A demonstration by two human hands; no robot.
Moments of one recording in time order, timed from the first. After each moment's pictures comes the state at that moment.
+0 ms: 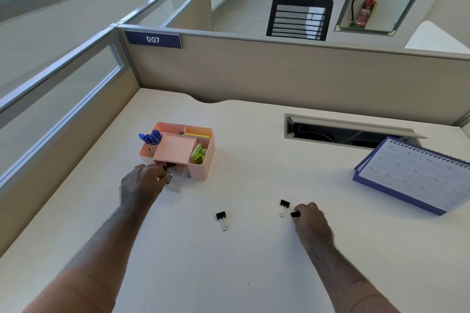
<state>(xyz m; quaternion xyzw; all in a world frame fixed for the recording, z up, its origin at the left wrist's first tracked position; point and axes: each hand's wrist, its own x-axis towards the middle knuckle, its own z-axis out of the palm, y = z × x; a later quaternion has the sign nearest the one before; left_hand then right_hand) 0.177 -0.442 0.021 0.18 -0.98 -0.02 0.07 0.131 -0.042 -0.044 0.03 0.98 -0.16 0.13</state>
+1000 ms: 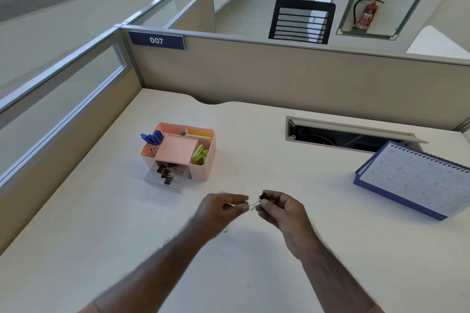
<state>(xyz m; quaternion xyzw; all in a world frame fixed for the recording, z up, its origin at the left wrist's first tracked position) 0.197 -0.287 0.032 0.11 -0.80 -0.59 -0.06 0.155 -0.103 0.027 0.10 0.58 -0.78 0.21</state>
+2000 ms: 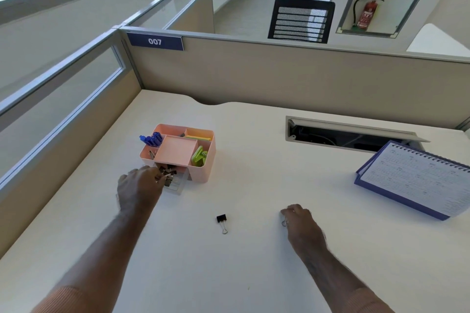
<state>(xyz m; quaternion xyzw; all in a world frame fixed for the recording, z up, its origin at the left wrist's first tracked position) 0.181 -0.438 0.021 0.25 -0.96 -0.02 0.10 0.140 -0.053 -0.040 -0.10 0.97 -0.16 0.13</state>
